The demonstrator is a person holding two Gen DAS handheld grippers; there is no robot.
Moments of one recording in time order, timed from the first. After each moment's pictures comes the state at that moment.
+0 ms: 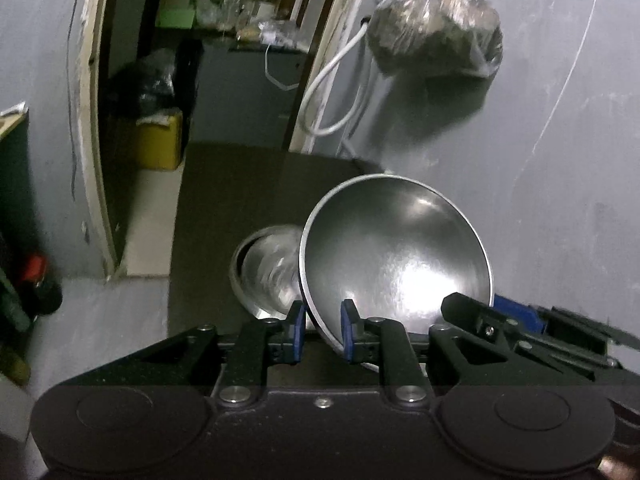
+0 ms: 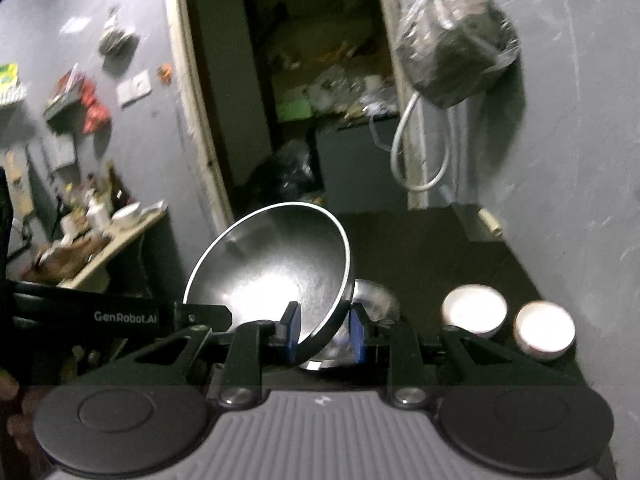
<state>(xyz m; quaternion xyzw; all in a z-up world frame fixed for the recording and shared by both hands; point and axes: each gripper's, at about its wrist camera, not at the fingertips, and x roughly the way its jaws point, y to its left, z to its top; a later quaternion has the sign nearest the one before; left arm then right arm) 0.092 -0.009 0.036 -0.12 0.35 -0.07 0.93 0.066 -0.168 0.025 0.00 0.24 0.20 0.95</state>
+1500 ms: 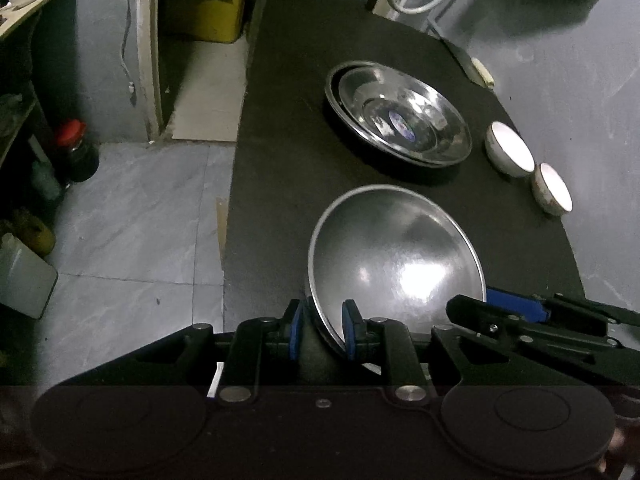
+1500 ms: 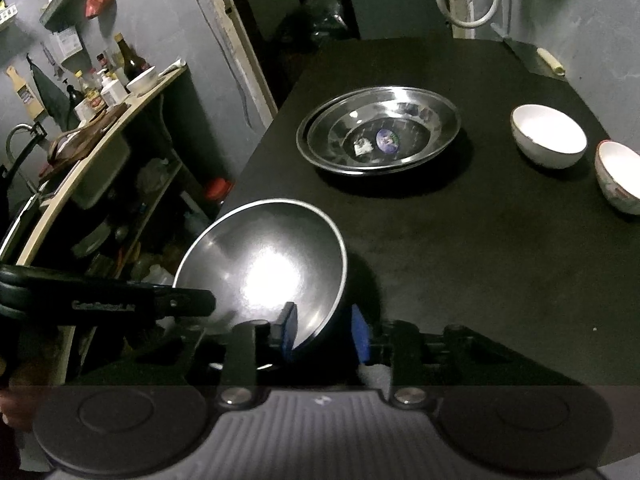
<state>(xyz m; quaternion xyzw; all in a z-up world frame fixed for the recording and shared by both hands) 0.059 0.030 -0.055 -0.16 0.50 0.00 0.85 0.078 -0.145 -0.062 -0.02 0.45 0.25 0.86</state>
